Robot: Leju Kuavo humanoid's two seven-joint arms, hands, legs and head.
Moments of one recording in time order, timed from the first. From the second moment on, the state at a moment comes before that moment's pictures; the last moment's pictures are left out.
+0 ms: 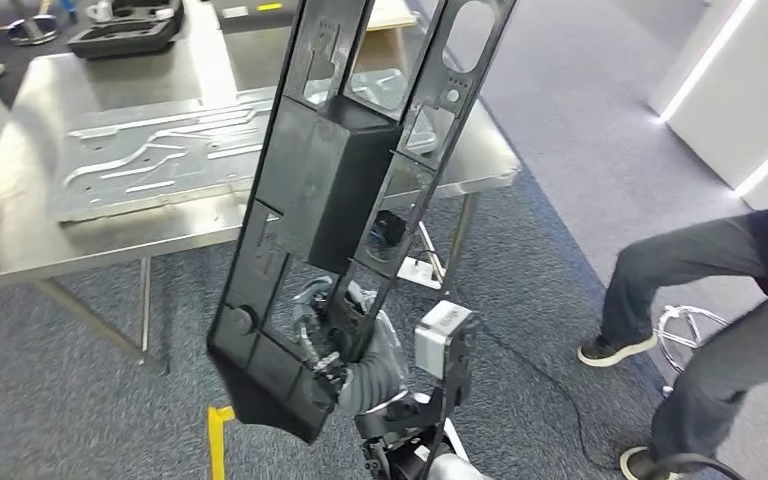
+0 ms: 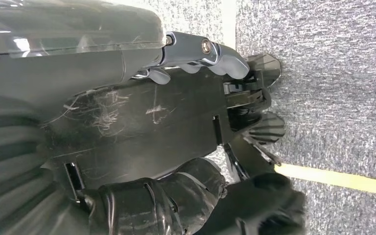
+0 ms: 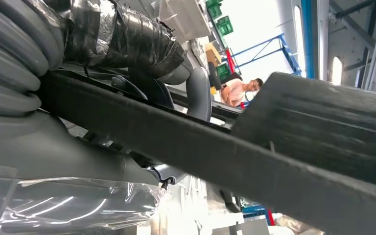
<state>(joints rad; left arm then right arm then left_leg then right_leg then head) -0.13 -0.09 -0.96 -0.21 1.01 0.55 -0.16 -0.07 -0.01 0.71 -1.79 -0.11 -0.70 -0.33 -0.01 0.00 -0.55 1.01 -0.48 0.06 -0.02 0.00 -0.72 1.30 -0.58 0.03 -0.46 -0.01</state>
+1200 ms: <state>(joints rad) -0.13 -0.09 -0.97 -0.21 1.00 0.57 -0.15 0.01 -0.02 0.68 -1.84 0.07 -0.70 -0.30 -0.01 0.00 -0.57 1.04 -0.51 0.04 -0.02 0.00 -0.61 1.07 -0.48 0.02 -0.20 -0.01</state>
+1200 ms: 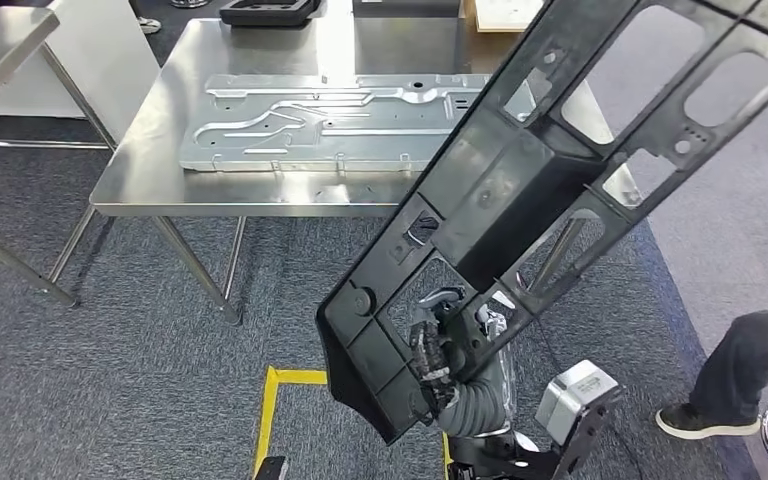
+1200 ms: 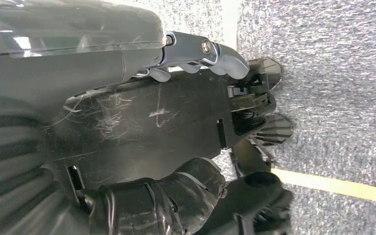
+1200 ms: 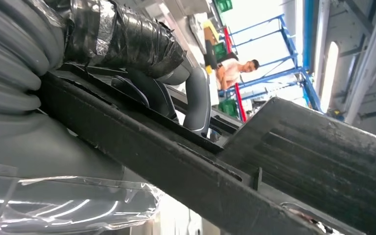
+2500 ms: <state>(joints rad) -0.13 -0.09 -0.97 -0.21 1.05 0.57 -0.17 0.15 0.24 0.35 -1.92 0.91 -0.70 -0.30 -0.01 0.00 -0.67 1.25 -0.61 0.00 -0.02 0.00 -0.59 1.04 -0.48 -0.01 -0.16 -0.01</state>
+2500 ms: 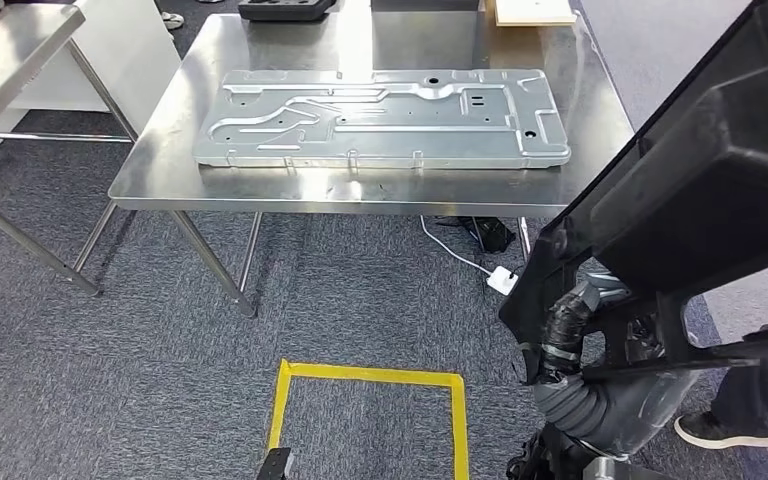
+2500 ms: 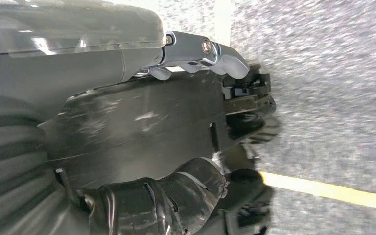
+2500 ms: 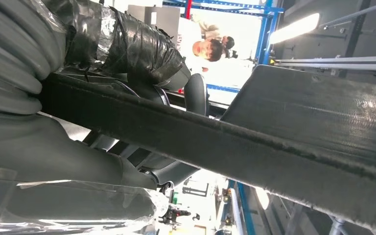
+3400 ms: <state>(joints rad) -0.14 -0.09 -0.97 -0.22 1.05 0.57 -0.22 0.15 0.26 0.34 -1.92 0.84 -0.70 -0.32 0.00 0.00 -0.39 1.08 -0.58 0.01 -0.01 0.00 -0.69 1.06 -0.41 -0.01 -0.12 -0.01</state>
